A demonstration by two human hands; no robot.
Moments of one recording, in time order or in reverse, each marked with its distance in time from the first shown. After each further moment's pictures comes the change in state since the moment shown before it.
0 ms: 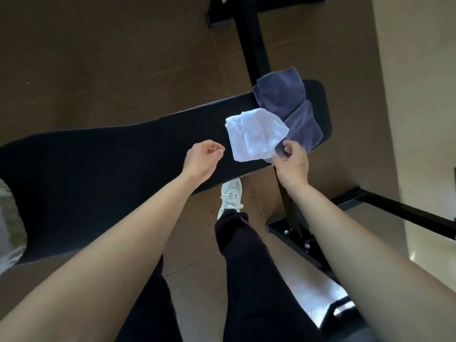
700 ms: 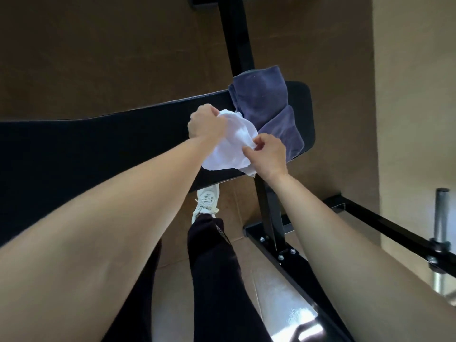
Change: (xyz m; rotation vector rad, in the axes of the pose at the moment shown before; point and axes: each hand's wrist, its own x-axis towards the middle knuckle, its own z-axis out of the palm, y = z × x) left_hand 0.111 0.088 0.083 0.063 0.227 -0.162; right_hand 0.078 -0.008 -0.005 -0.304 -0.120 -0.186
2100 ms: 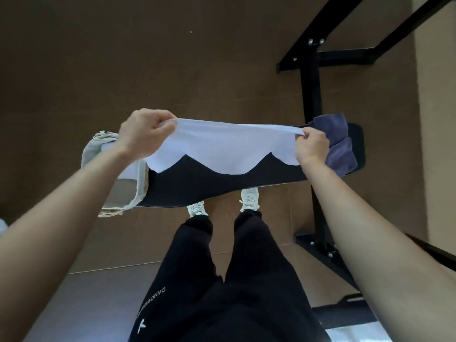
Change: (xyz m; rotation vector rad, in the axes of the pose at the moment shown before) left_hand -0.238 -0.139 -0.506 0.219 0.182 0.364; right_hand -0.197 -0.250 -0.044 0.037 0.182 -0.065
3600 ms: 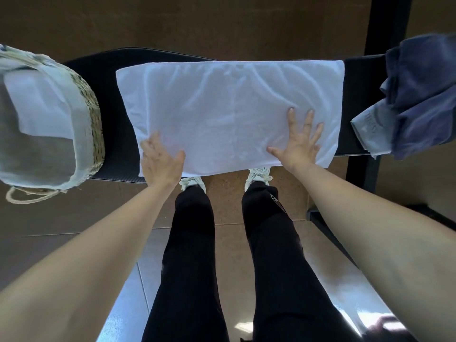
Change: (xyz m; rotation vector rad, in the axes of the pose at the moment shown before) left_hand 0.022 -0.216 0.343 0.158 0.086 -0.605; right_hand 0.050 0.175 0.263 -0.448 -0.478 -0.051
